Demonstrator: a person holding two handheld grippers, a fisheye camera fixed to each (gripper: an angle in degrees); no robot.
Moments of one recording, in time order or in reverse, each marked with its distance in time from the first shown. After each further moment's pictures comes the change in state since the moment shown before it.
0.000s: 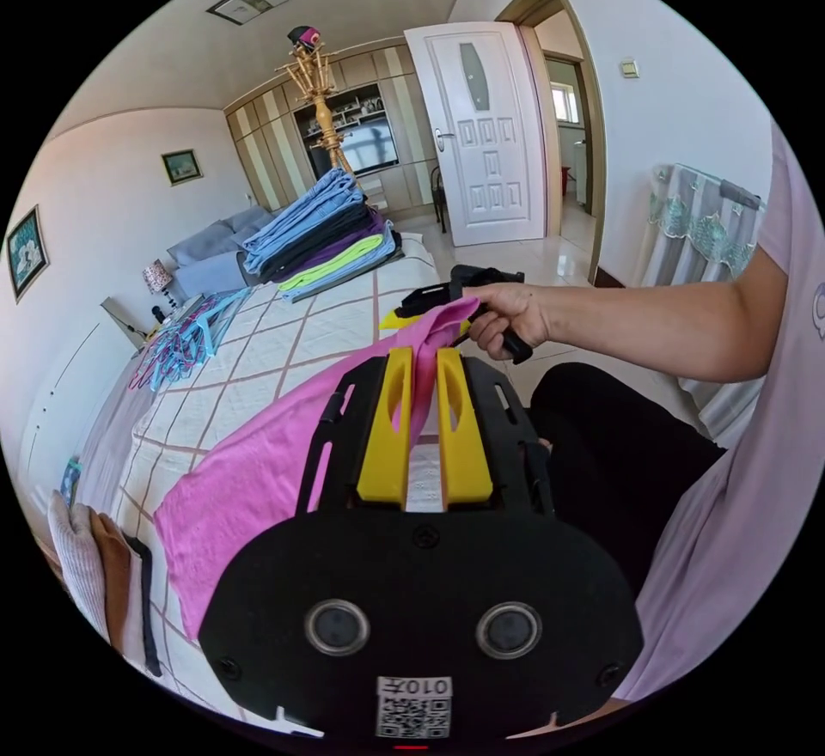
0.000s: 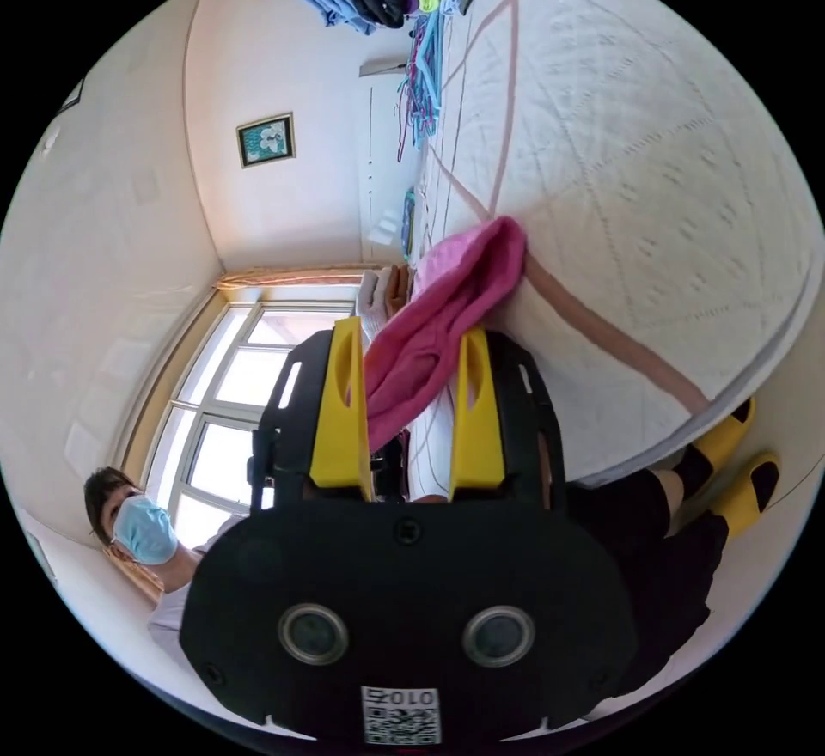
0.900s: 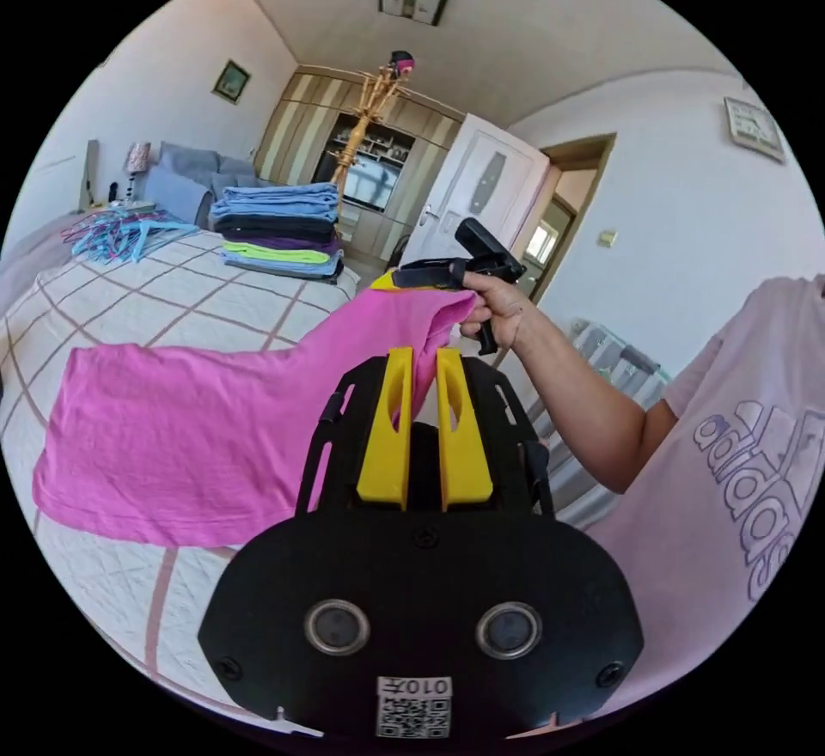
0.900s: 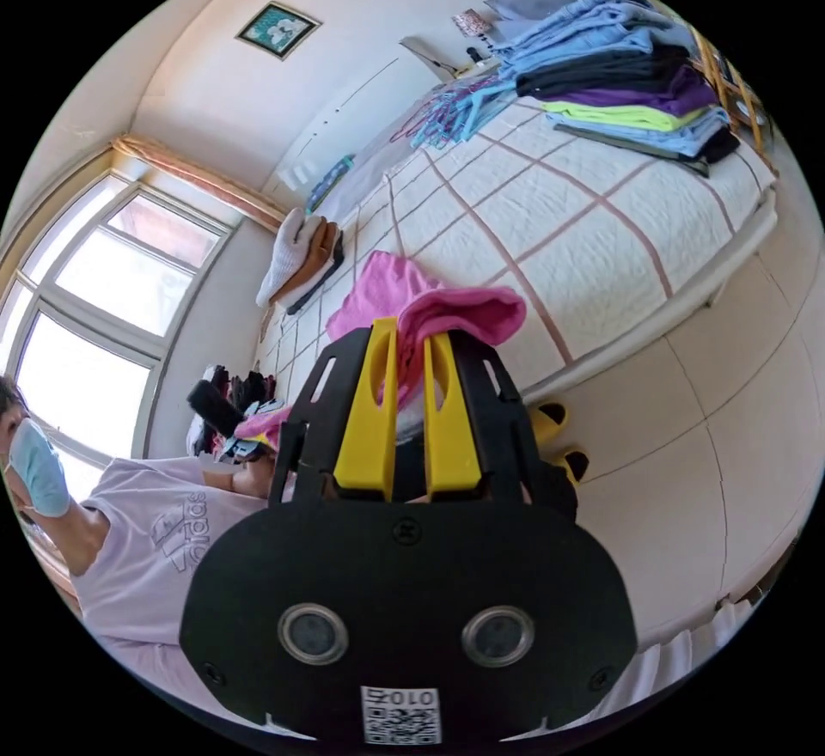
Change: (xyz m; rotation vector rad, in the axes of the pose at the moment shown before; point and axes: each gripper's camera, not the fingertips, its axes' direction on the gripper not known) left arm -0.227 -0.010 -0.209 0.299 0.416 -0.527; right arm -0.243 0.164 0.095 -0.046 0.646 -0.361
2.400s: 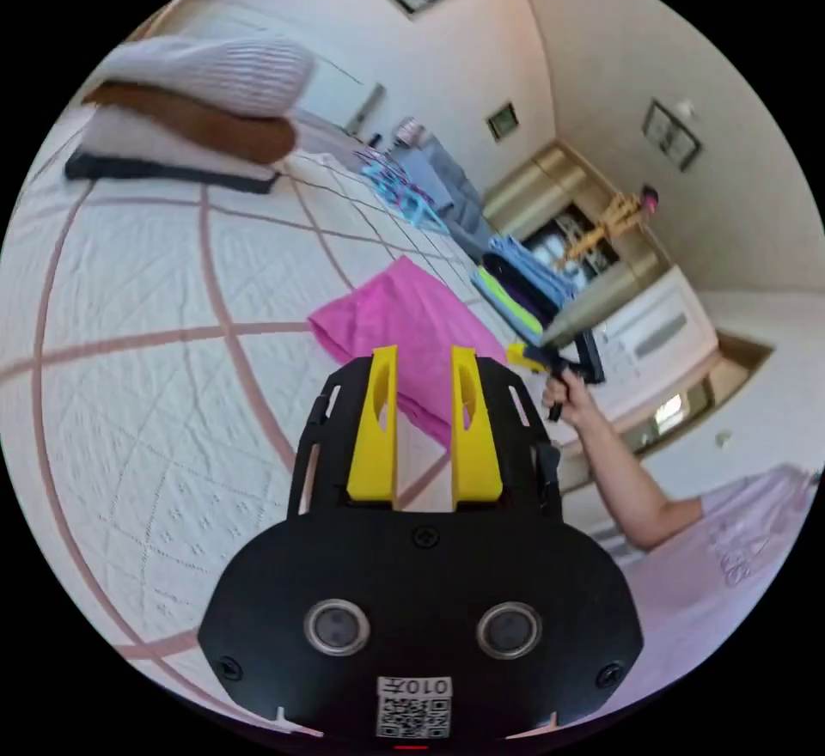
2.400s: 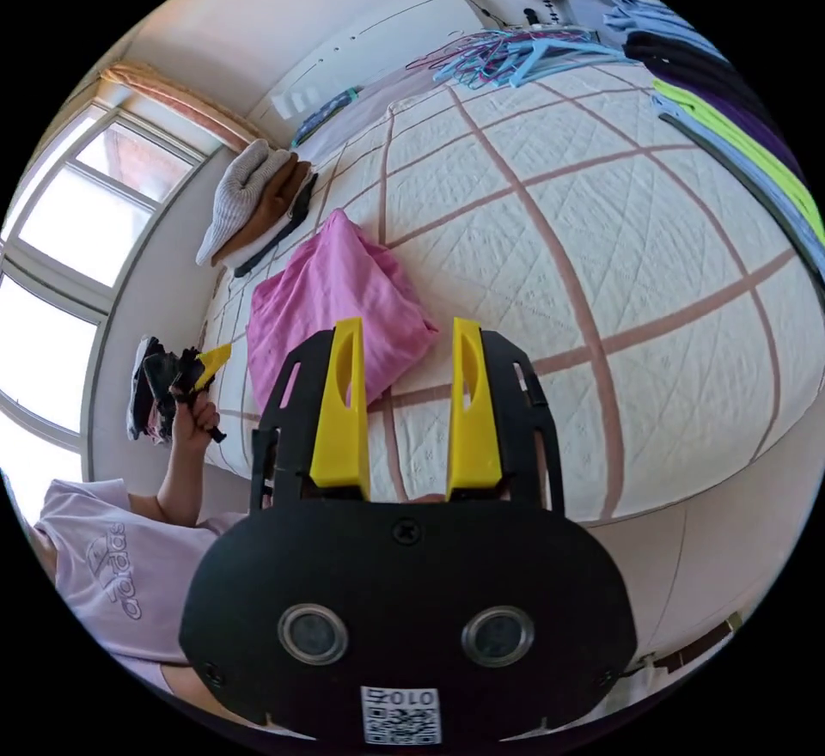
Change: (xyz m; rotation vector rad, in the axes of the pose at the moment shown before) left arm -0.138 -0.022 -0.105 -0.103 -0.492 -0.362; right arm 0.033 -0.130 0.190 -0.167 0.067 -0.085
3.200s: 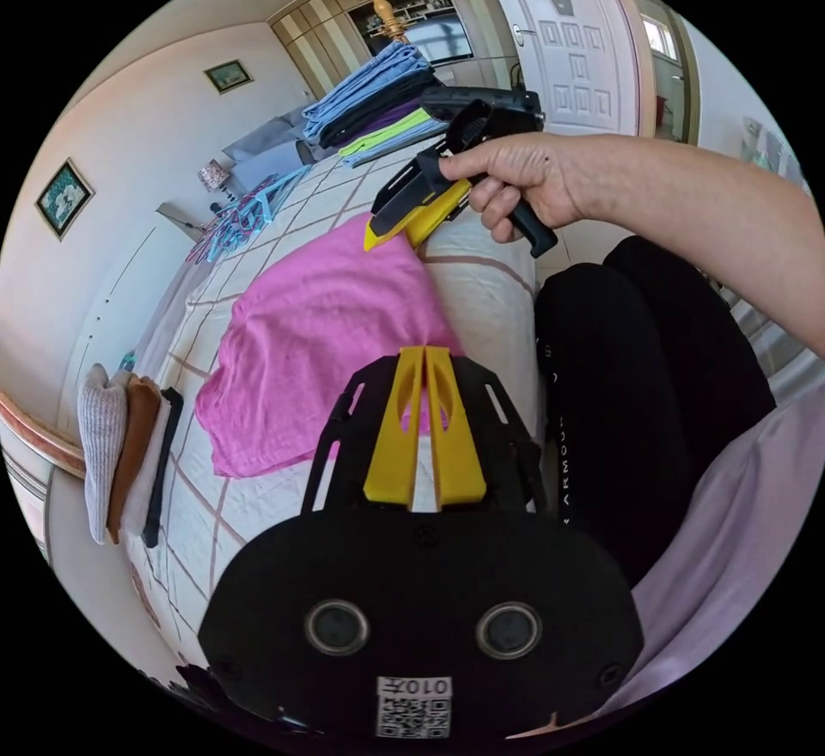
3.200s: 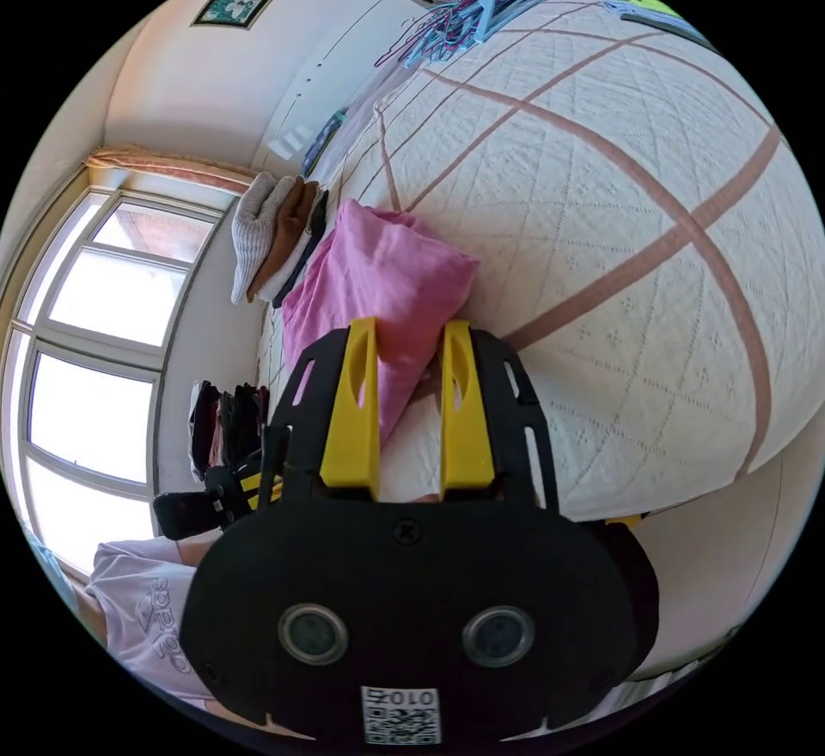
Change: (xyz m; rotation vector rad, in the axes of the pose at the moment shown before) left arm 0.284 0.182 0.231 -0.248 -0.358 0.732; right arm 0.067 -0.017 0.013 -0.012 -0.229 0.192
